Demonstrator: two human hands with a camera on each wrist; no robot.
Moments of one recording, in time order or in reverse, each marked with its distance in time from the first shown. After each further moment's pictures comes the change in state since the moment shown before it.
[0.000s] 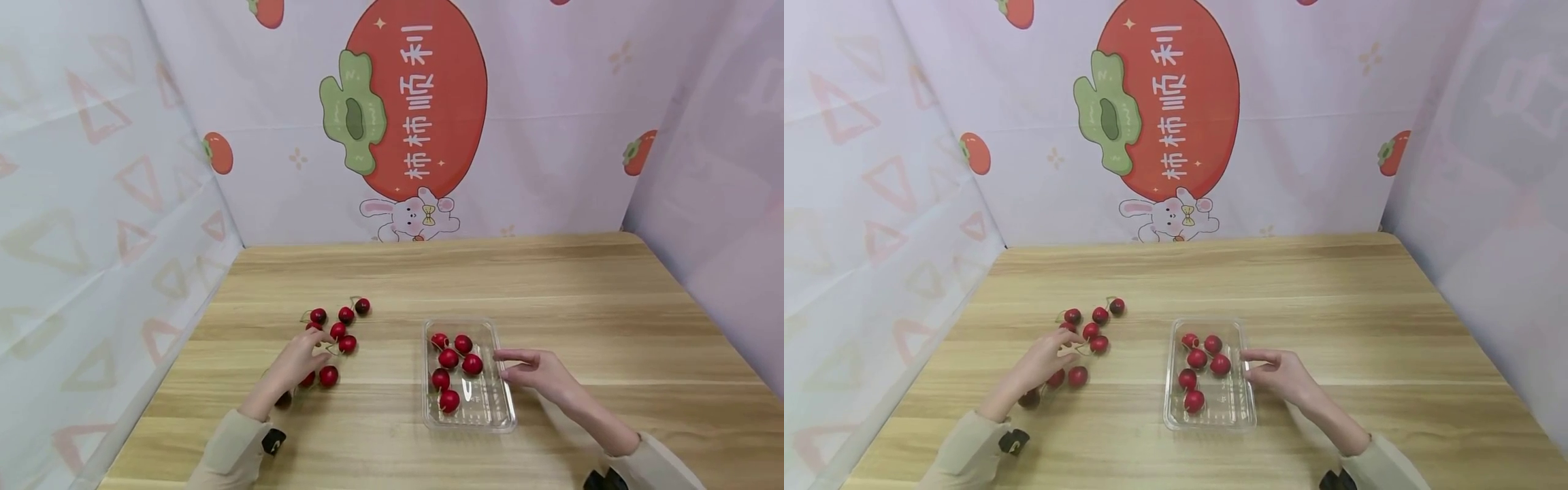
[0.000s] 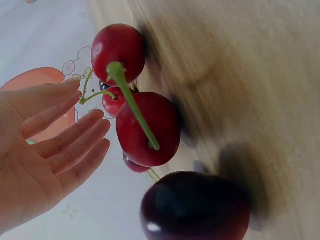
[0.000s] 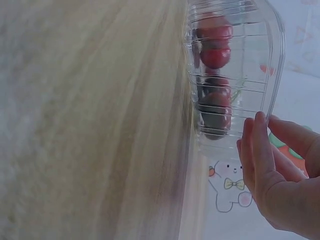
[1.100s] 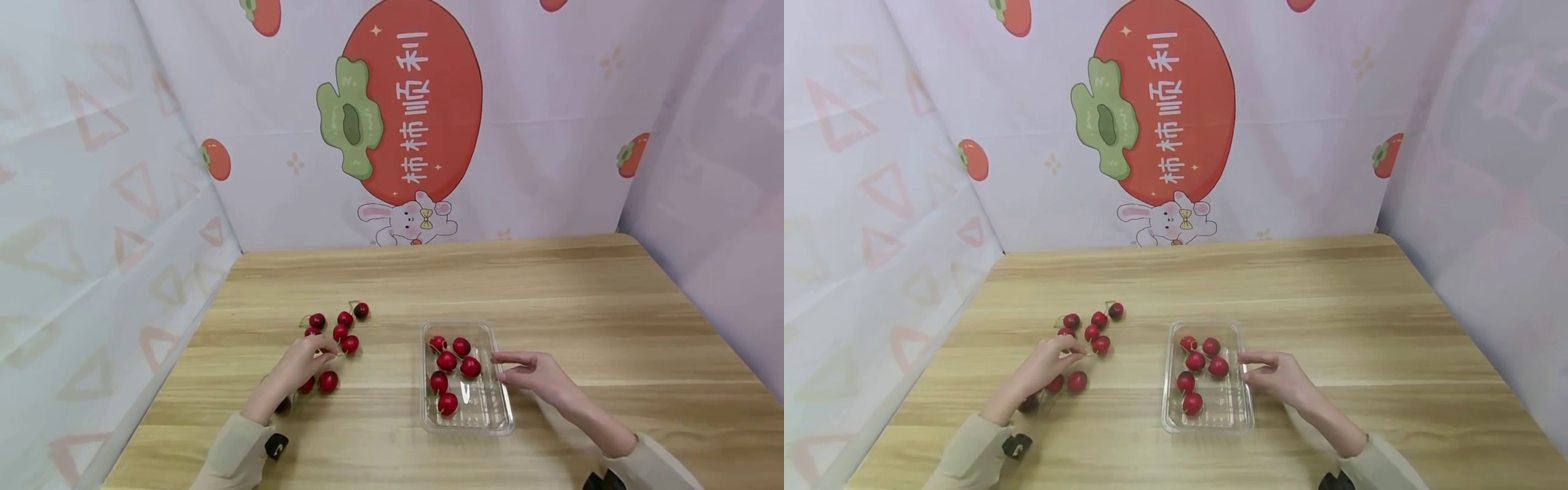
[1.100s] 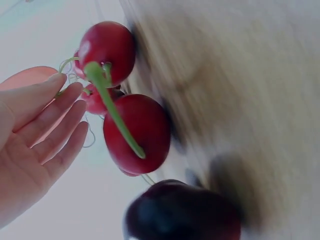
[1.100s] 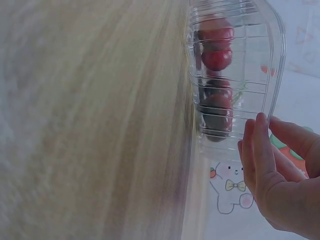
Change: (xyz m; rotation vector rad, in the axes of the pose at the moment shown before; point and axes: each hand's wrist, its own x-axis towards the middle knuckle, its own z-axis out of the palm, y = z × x) left_hand 0.004 -0.005 0.005 -0.041 0.015 0.171; right_hand 0.000 -0.003 0.002 0.009 -0.003 -0.008
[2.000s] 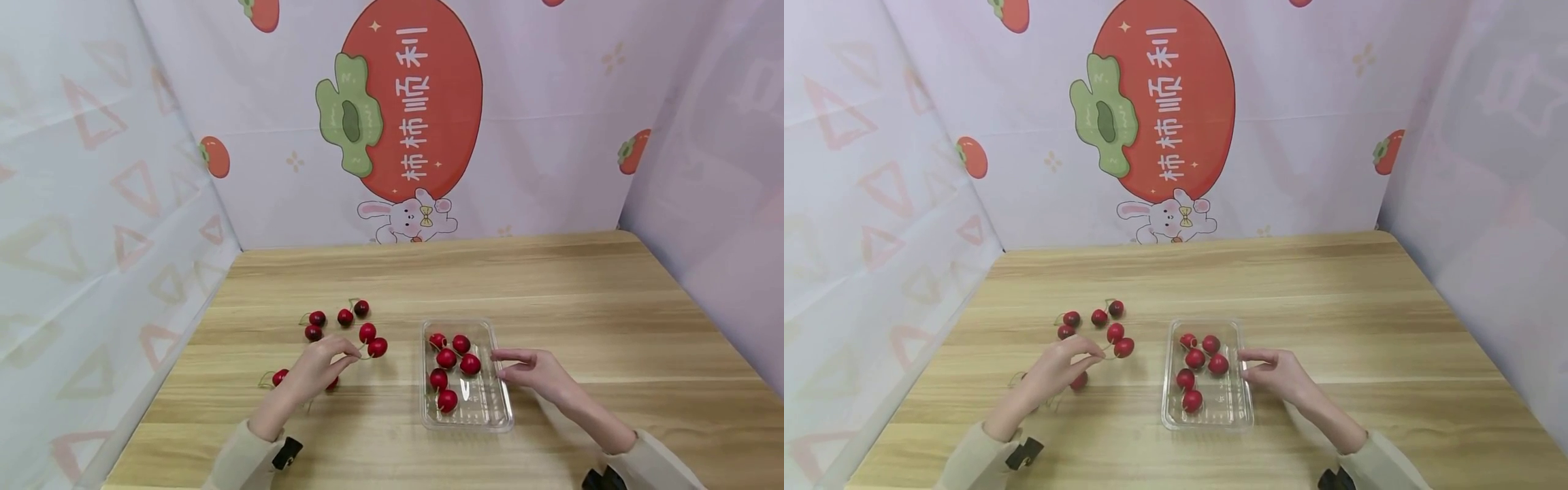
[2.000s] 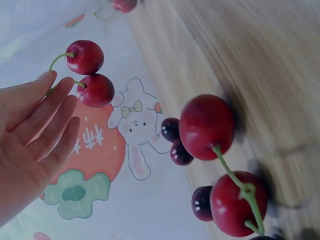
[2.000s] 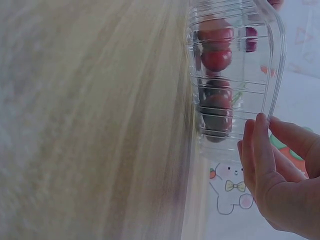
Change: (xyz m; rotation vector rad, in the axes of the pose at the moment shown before) left_hand -0.002 0.059 -0.007 -0.026 0.090 0.181; right_hand 0.000 0.001 -0.001 0.001 -0.012 -0.010
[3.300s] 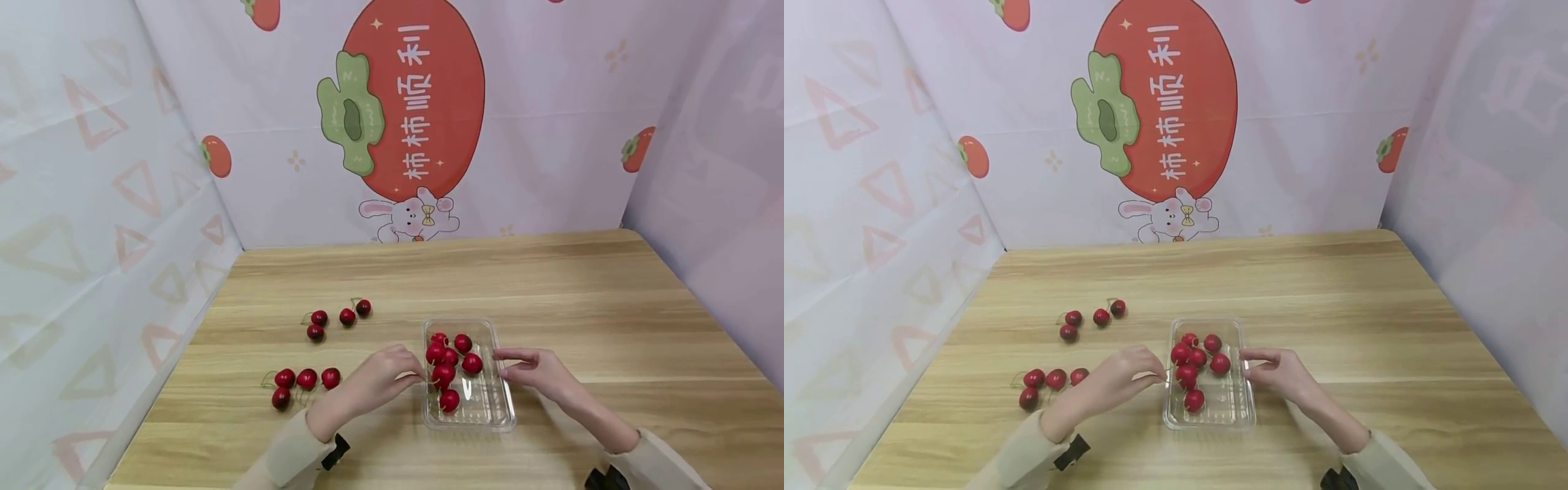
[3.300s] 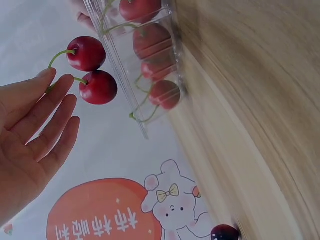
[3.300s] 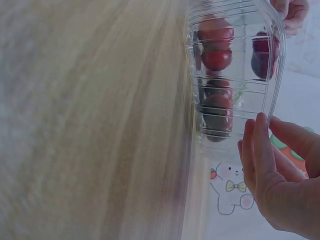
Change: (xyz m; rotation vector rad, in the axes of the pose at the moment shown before) left_hand 0.036 0.054 0.042 -0.028 -0.096 0.359; right_hand 0.001 -0.003 0.000 0.002 0.008 0.029
